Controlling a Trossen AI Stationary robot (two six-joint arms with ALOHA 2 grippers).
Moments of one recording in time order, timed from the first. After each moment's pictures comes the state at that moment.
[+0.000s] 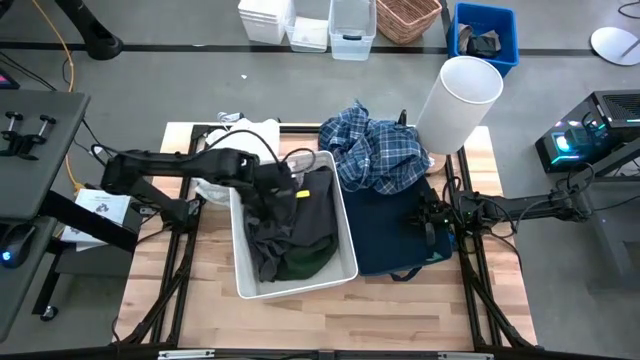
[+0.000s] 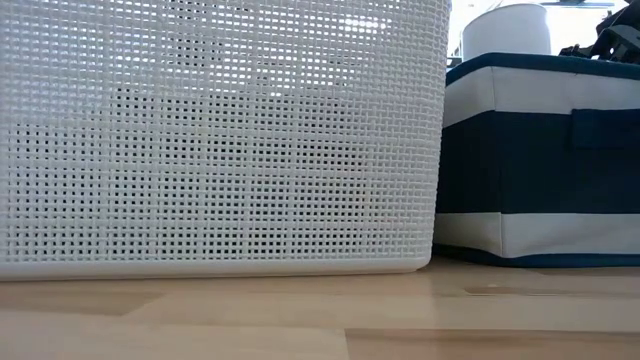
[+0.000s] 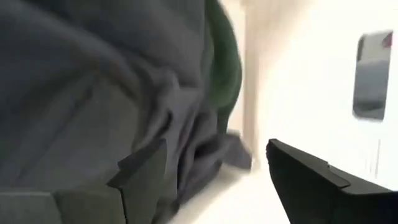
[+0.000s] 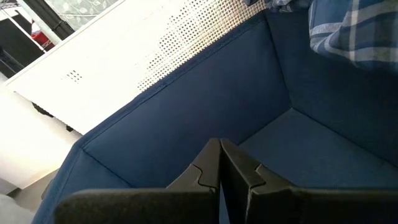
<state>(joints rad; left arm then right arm) 0.01 1.48 1.40 -1.17 0.32 -0.26 0.05 0.26 0.01 0.02 0.02 0.54</state>
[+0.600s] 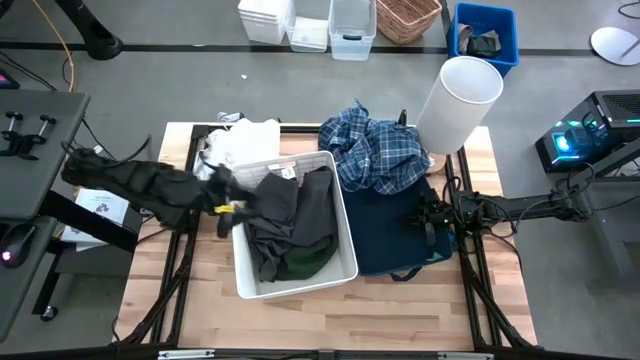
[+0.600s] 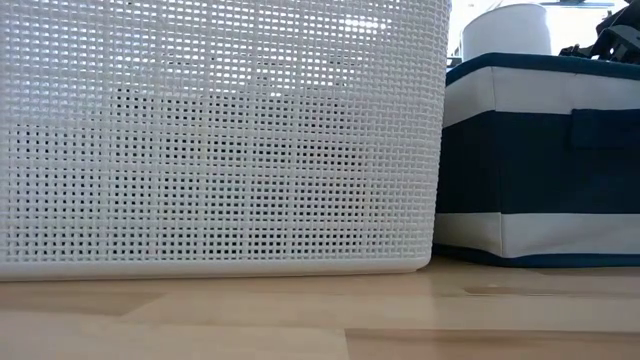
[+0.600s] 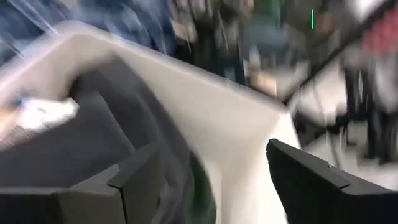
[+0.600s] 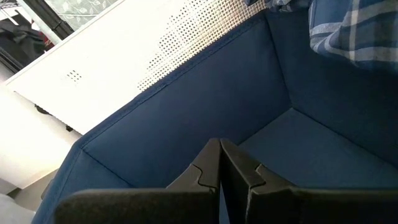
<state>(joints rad) -0.31 0.87 1.03 -0.59 -0.36 -0.63 0.05 0.26 0.01 0.02 0.02 0.54</state>
